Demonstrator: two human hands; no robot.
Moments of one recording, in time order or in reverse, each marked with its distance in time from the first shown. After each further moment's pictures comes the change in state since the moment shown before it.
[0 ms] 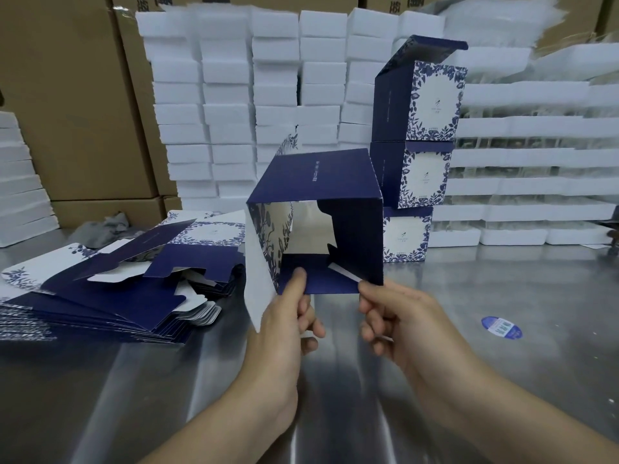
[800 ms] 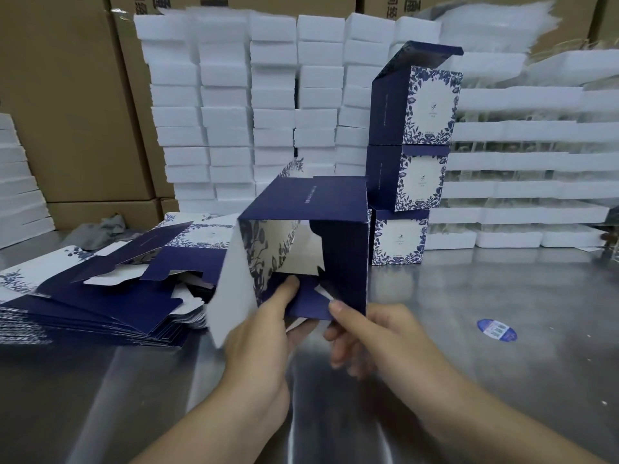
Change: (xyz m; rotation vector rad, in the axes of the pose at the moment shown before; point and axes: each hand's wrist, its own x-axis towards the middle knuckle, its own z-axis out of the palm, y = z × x) left_hand 0.004 0.002 -0.003 -0.299 0.192 0.018; right_hand -0.003 0.011 0.006 -0.314 -0.067 -0.003
